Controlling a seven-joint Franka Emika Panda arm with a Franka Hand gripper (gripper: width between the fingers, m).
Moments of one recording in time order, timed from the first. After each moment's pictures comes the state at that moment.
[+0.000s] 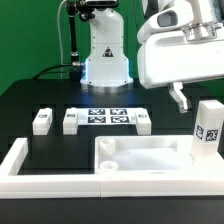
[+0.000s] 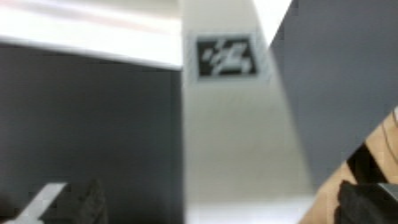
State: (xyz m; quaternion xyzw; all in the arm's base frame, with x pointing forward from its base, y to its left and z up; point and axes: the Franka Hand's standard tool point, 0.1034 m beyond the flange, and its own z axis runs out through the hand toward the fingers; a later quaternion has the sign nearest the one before) arm 0.650 0.109 0.130 -0.98 -0.09 -0.17 0.06
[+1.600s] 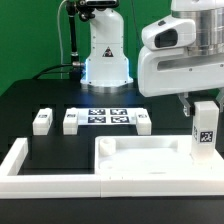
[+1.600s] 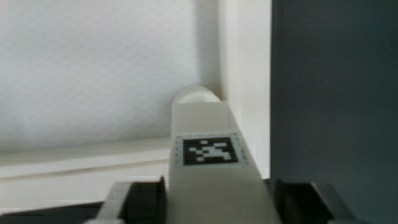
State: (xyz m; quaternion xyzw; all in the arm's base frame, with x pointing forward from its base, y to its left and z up) arm 0.645 0.099 0.124 -0.99 0.08 0.03 0.07
